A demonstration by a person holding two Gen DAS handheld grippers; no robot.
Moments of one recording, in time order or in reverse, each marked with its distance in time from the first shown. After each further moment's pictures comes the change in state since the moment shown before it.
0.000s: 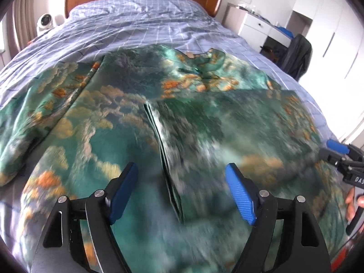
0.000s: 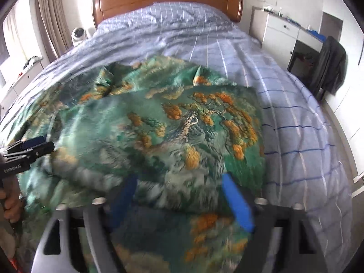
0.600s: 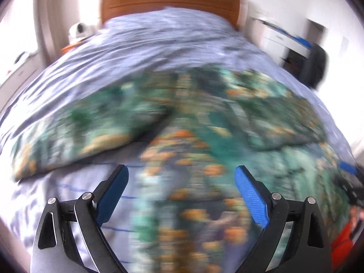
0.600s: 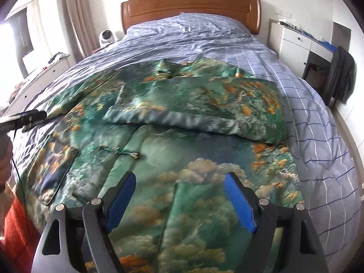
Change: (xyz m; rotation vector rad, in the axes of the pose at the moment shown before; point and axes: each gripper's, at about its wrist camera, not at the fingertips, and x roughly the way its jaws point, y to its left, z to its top) left arm -0.144 0.120 -0.052 -0.094 -0.095 0.200; right arm -0.080 0.076 -0.086 -0.070 -0.050 0.108
